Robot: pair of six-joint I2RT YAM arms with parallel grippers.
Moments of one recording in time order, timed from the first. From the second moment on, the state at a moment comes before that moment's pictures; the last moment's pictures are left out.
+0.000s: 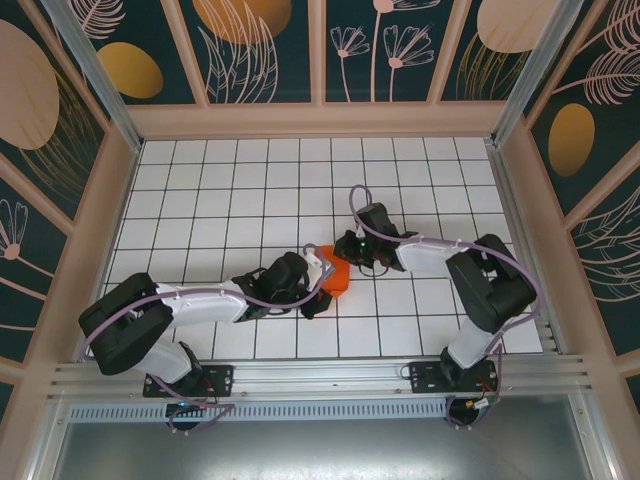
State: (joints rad) left arm -0.95 1.49 0.59 0.15 0.30 -0.41; right arm 0.60 1.70 0.83 -0.01 -0.32 0.87
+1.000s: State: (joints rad) left arm -0.81 1.57 0.61 0.13 0.36 -0.45; right arm 0.65 1.82 0.96 -0.14 -0.20 0.67
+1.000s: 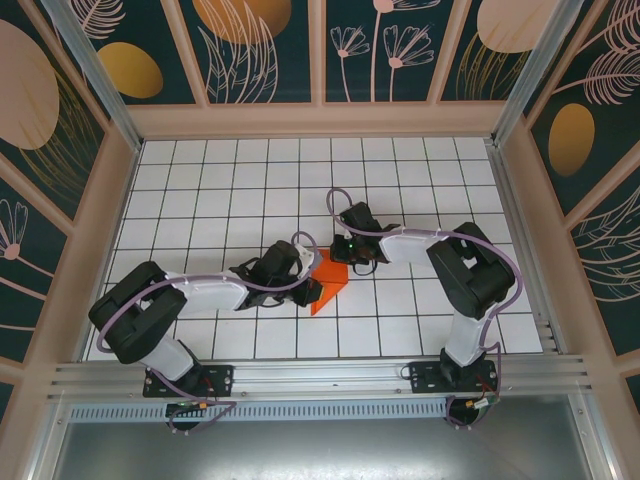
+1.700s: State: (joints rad) left arm -0.80 1.61 0.64 0.10 0.30 -0.45; right arm 0.65 1.82 0.95 -0.14 -0.20 0.67
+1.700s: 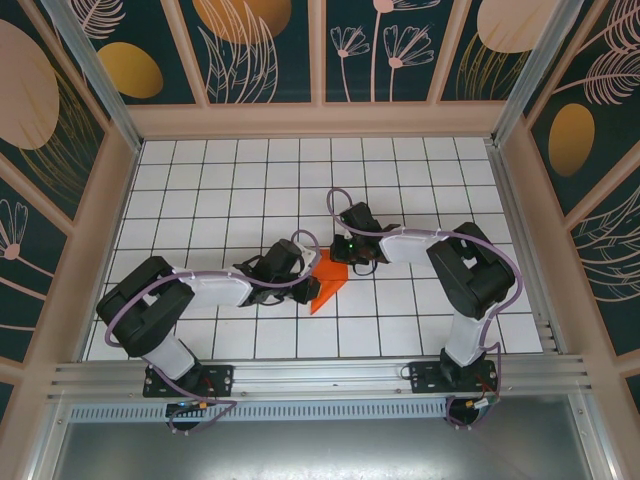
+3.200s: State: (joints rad) left arm -0.80 1.61 0.63 0.10 0.30 -0.50; right arm 0.65 1.82 0.94 -0.12 -0.20 0.68
